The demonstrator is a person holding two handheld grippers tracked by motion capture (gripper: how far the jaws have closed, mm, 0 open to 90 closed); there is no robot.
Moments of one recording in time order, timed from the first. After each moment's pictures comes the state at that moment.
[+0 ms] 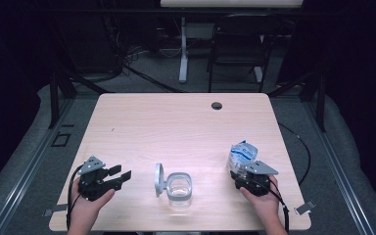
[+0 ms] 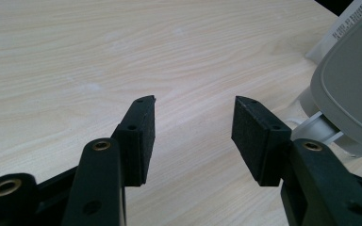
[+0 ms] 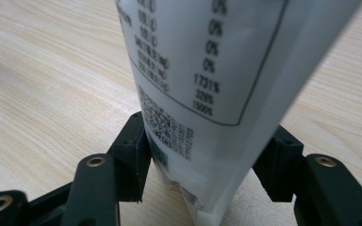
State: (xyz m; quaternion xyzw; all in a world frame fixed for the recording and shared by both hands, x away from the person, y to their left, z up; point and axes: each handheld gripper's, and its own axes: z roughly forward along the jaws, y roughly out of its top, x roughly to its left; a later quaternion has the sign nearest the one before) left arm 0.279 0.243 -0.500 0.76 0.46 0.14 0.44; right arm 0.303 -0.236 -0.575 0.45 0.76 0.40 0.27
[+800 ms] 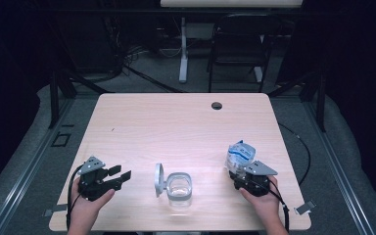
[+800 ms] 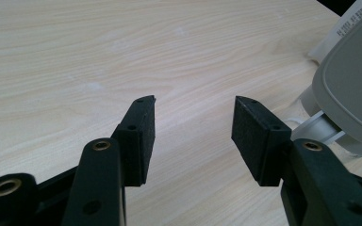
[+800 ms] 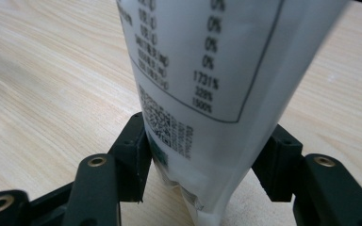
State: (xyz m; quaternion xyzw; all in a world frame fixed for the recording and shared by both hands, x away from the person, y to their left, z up) left arm 0.279 0.243 -0.501 0.76 0.46 0.14 0.44; right arm 0.301 -0.232 -0.568 0.42 0.77 0.40 0.27
